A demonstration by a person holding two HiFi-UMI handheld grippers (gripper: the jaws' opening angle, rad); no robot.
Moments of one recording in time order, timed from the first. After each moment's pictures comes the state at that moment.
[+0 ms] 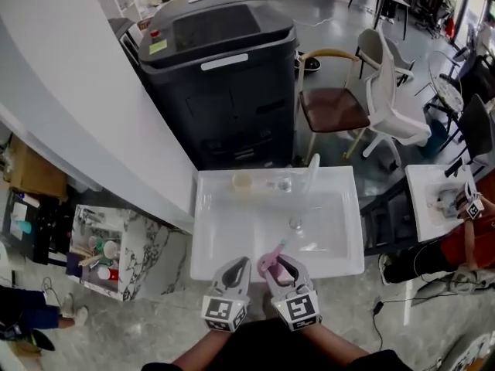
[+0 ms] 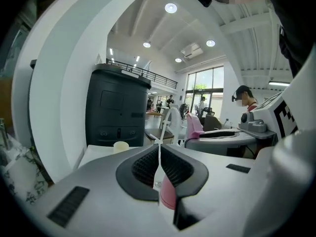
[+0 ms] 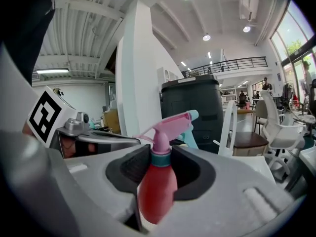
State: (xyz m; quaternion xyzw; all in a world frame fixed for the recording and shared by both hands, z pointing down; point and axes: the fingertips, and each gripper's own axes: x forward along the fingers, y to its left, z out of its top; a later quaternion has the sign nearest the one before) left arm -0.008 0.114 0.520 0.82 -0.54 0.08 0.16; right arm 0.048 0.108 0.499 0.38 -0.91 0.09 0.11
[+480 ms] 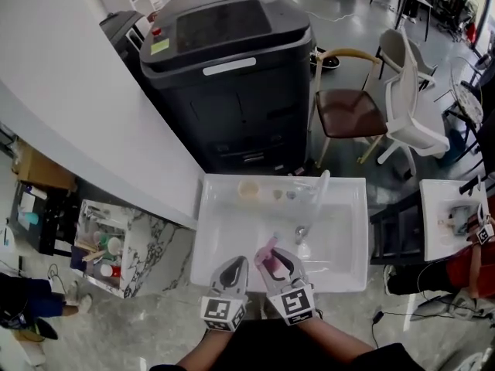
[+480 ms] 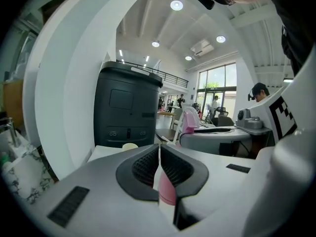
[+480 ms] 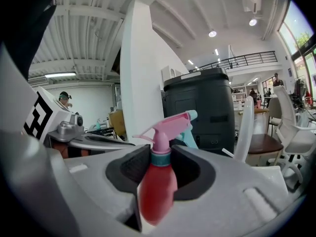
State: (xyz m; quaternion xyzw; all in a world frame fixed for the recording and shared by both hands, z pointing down) left arm -0.022 0.056 0.529 0.78 -0.60 0.08 0.17; right arm 0.028 0.032 0.505 0.33 -0.93 0.09 0.11
